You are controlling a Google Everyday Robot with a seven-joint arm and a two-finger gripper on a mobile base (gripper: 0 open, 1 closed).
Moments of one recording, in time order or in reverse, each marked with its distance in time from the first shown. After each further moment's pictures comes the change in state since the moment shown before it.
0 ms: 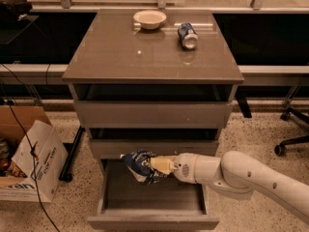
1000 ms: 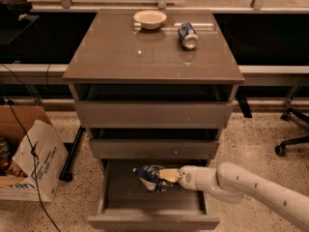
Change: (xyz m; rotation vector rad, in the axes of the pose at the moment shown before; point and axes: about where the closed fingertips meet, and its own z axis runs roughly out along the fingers) arm 0.078 -0.137 0.037 0.035 0.057 0.184
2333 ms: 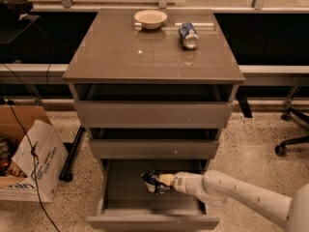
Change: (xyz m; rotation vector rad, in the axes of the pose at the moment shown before) arm 0.032 -0.110 0.061 0.188 -0.020 0.099
